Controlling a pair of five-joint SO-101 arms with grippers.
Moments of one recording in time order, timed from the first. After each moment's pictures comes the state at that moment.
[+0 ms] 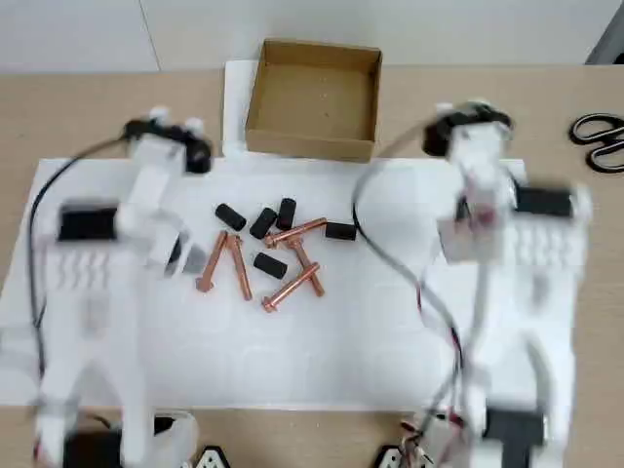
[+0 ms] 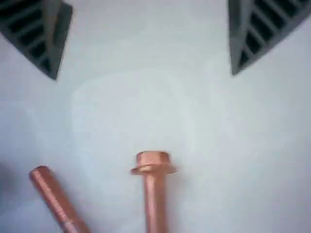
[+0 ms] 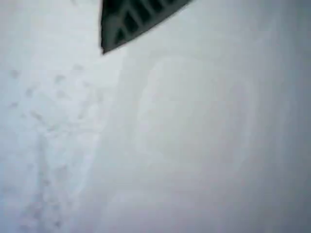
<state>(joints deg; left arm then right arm) -5.4 -16.9 9.1 97.4 -15.6 4.7 -9.0 -0.1 94.6 20.7</state>
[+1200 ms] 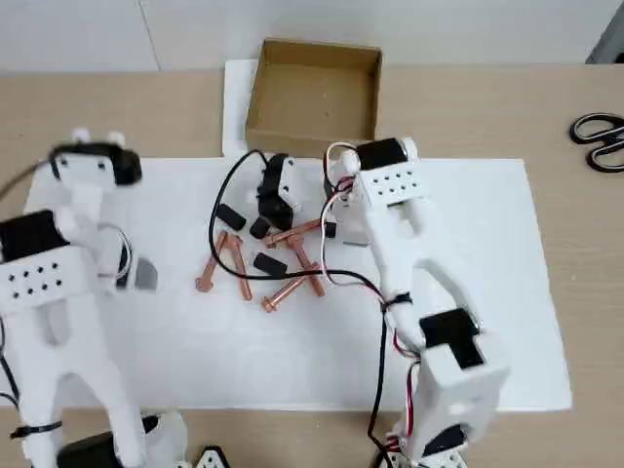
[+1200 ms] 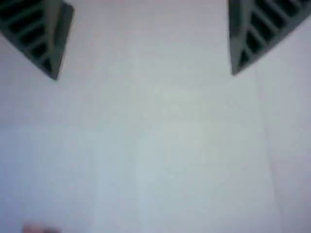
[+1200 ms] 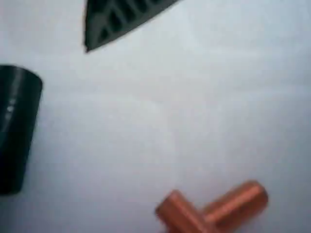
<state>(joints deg) -22.0 -23.1 18.0 99.5 -16.8 -19.1 17.1 -12.3 83.5 68.5</state>
